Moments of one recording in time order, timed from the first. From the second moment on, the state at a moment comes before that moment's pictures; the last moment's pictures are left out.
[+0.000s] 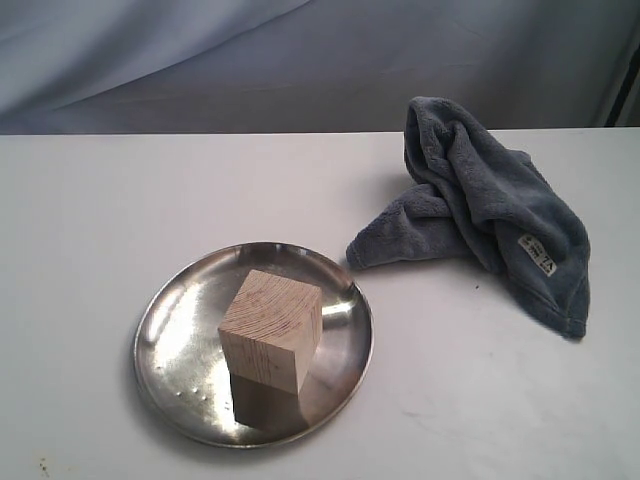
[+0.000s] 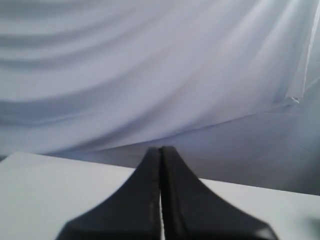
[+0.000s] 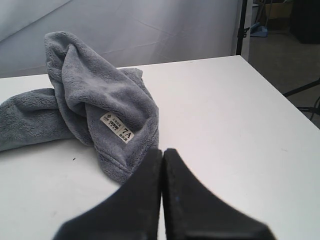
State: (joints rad) left arm -0.08 0.00 -0.59 0.21 0.65 -0.29; right arm -0.13 0.00 0.00 0.05 0.33 0.00
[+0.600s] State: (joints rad) left arm -0.08 0.00 -0.18 0.41 0.34 -0.29; right arm -0.13 0.00 0.00 0.05 0.33 0.00
